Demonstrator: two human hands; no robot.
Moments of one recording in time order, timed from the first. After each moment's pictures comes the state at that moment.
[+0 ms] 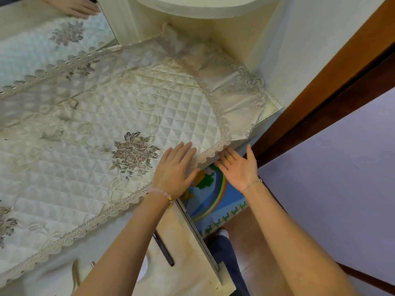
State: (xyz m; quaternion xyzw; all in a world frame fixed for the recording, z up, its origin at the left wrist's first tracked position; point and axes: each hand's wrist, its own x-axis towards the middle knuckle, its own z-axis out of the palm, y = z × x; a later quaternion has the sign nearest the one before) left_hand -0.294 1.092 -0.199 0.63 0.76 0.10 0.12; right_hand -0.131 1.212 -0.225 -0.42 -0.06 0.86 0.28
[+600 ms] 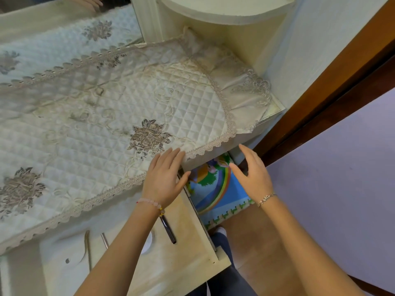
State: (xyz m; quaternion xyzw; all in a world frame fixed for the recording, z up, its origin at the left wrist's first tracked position) left_hand -0.277 1.016 -0.163 0.57 0.82 0.08 0.07; right_hand -0.079 1.160 -0.166 -0.43 -0.82 0.36 0.12
